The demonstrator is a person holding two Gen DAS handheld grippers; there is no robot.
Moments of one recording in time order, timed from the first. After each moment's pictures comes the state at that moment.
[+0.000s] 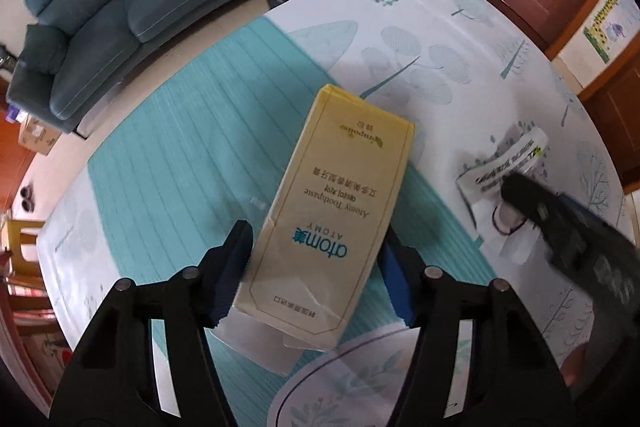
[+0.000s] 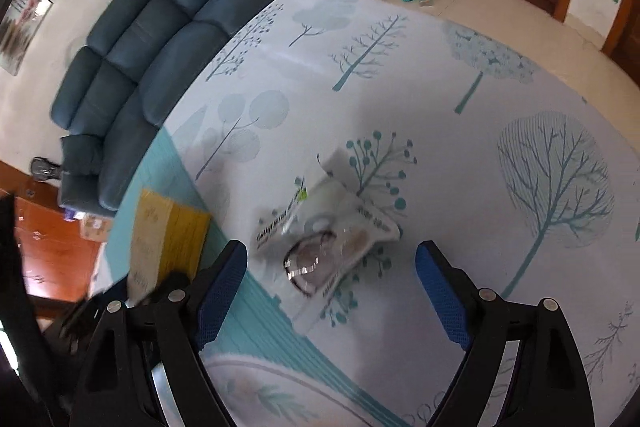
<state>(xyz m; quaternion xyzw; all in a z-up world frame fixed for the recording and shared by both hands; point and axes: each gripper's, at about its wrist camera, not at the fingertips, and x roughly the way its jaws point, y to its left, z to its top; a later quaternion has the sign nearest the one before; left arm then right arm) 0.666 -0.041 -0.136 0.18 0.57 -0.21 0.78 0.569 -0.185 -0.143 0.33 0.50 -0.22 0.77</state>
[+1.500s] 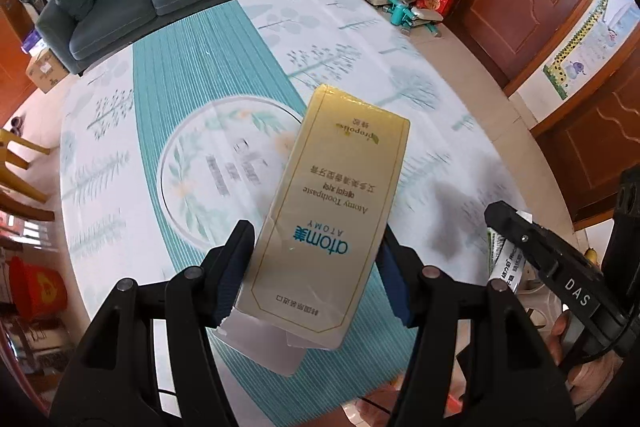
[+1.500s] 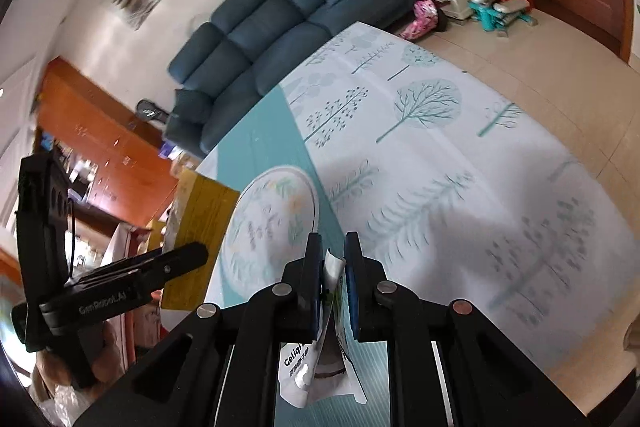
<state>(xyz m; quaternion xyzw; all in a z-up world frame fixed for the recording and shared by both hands) 0.335 -0.011 0.011 0.08 0.55 -0.21 0.80 0.232 -0.211 -0.014 0.31 0.43 0.00 0.85</state>
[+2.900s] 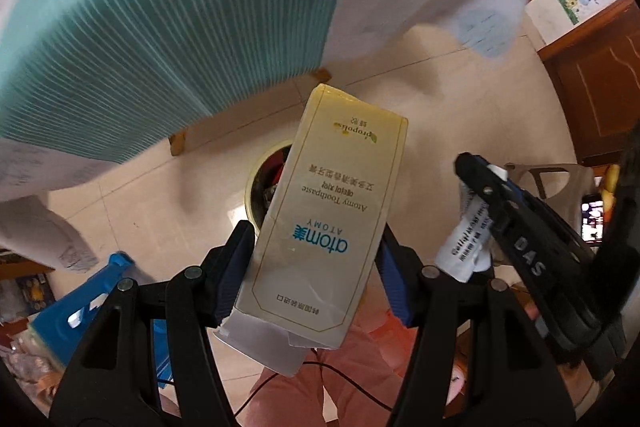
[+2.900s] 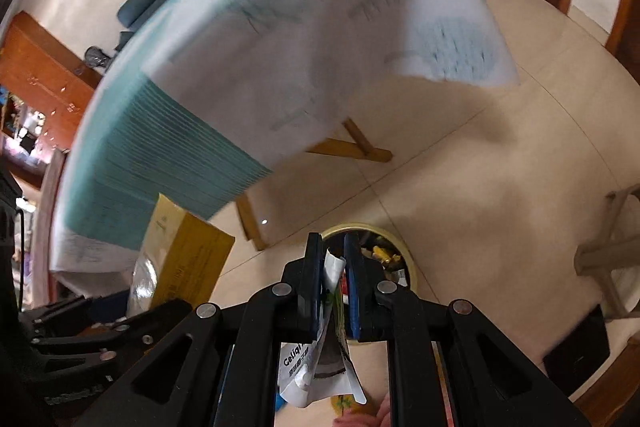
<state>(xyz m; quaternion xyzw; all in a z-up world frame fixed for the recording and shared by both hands) 0.019 -0.046 -0.225 0.07 0.66 -0.18 0.72 -0.078 -0.217 -0.226 0.26 0.52 -0.09 0.81</state>
